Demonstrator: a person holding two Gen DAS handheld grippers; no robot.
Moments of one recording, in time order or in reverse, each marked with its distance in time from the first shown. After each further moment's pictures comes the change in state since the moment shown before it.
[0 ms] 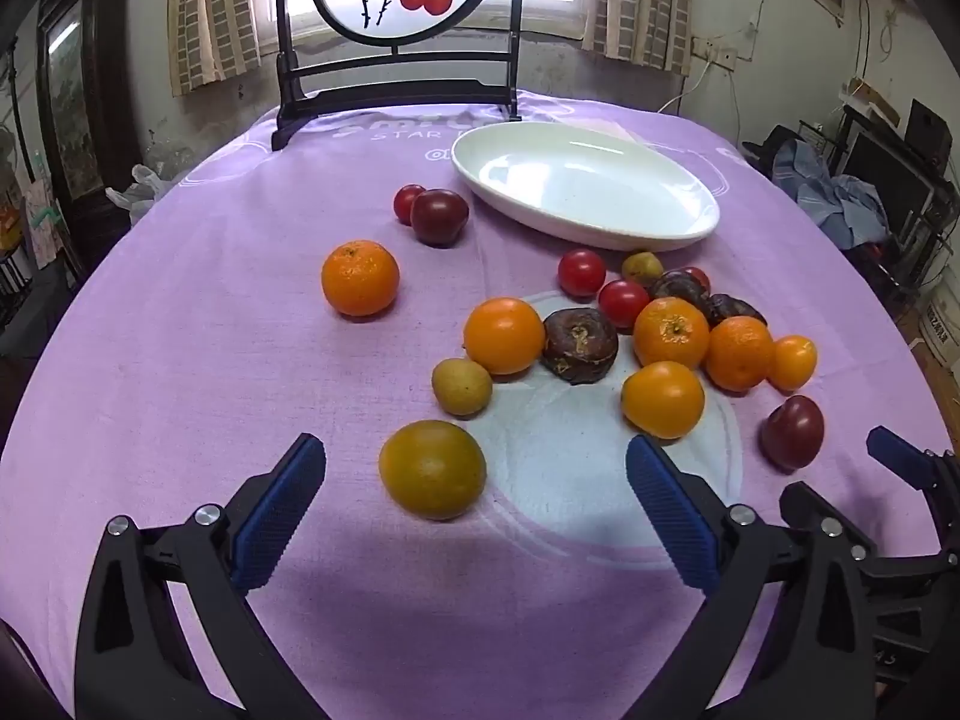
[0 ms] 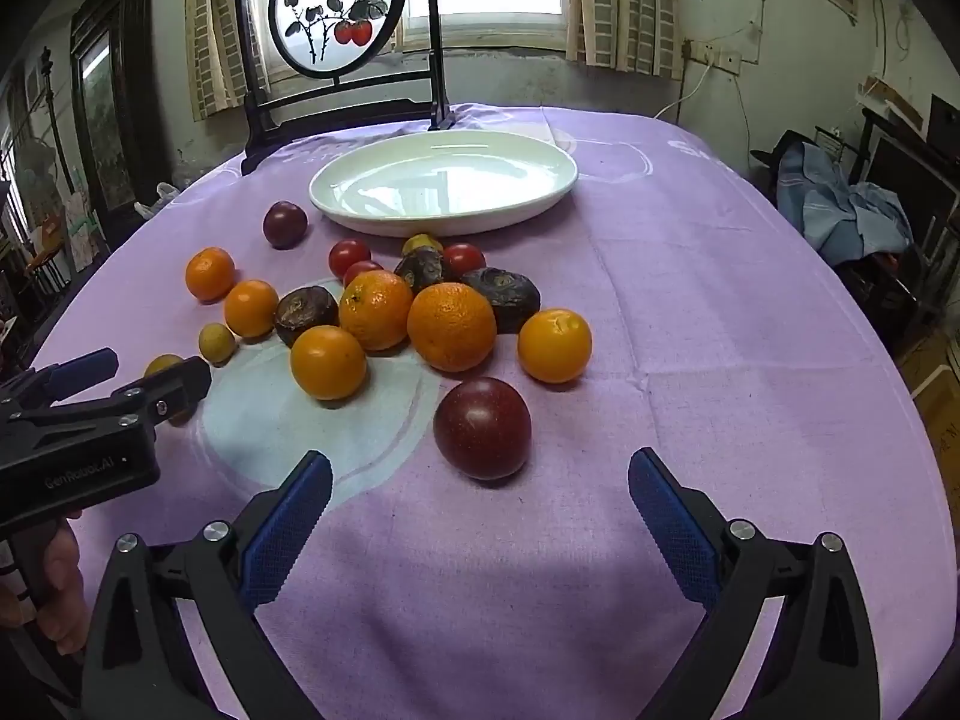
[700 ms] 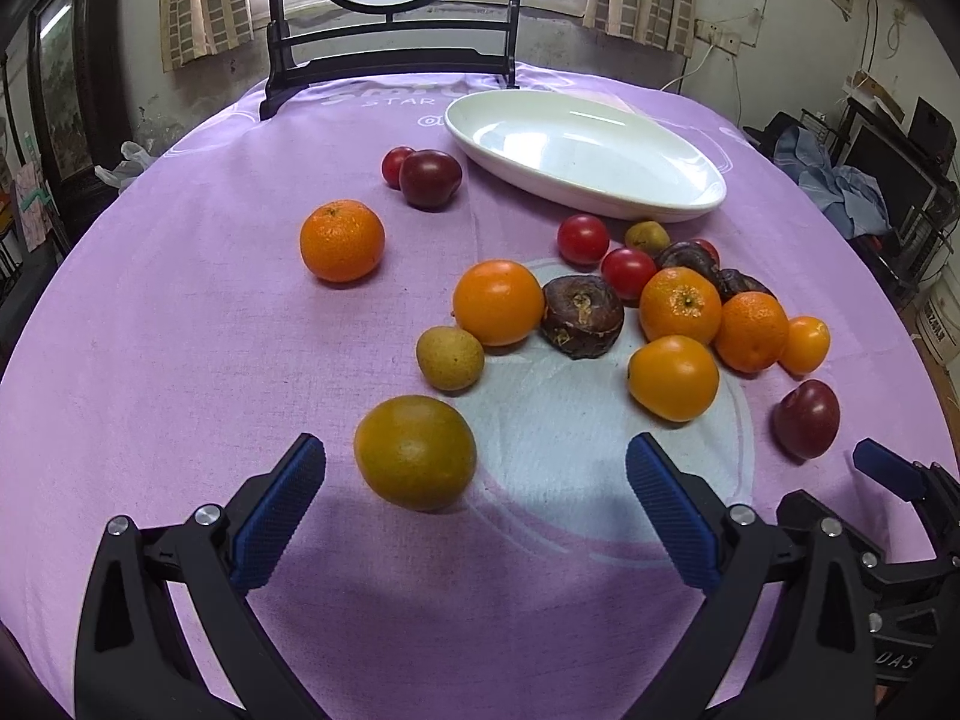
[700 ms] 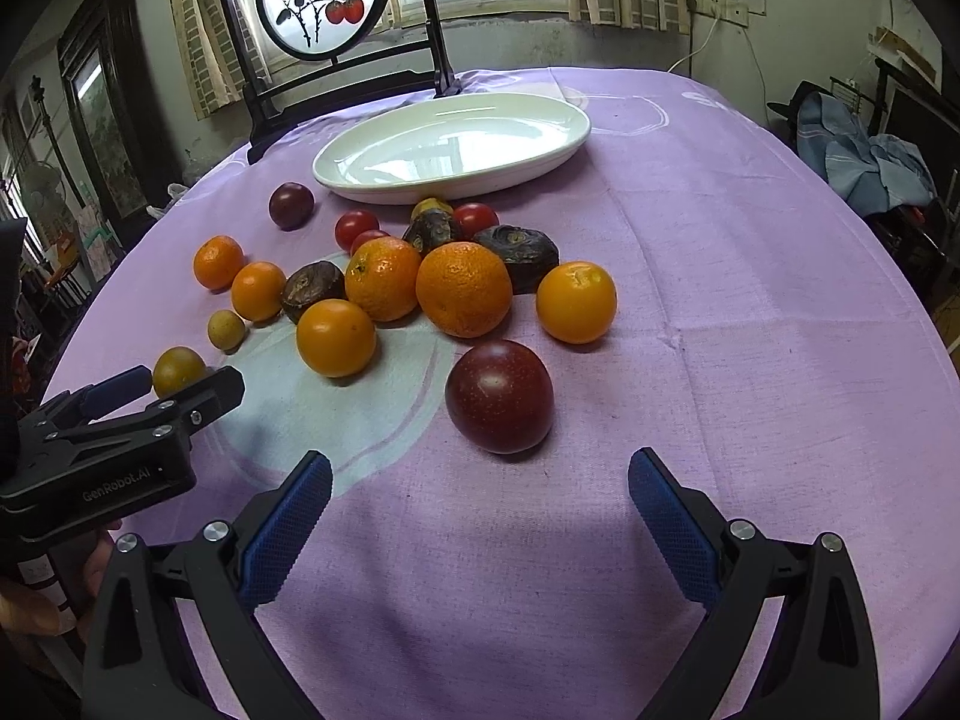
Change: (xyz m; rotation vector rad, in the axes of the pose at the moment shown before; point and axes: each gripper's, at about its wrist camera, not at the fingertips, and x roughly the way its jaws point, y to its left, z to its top) left arm 0.019 0.001 -0.003 -0.013 0.057 -0.031; right arm 0.015 -0.006 -0.002 0.057 0.073 0.078
